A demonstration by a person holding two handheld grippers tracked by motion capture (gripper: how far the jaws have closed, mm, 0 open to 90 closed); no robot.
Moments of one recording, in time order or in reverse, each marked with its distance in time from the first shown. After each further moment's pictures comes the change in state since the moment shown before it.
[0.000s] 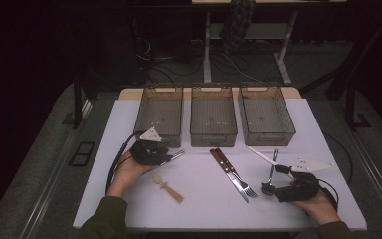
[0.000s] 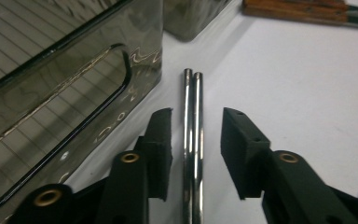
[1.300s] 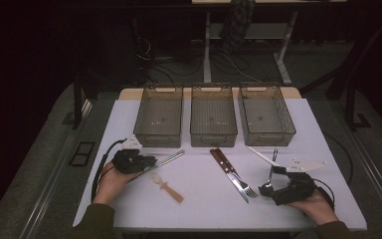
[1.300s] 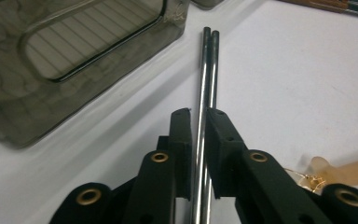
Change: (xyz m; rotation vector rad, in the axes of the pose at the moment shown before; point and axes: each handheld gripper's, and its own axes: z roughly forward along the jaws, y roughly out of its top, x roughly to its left) left arm 0.005 -0.042 -0.028 -0.039 0.036 -0.085; right arm 0.002 0.000 0.010 0.047 0.041 -0.003
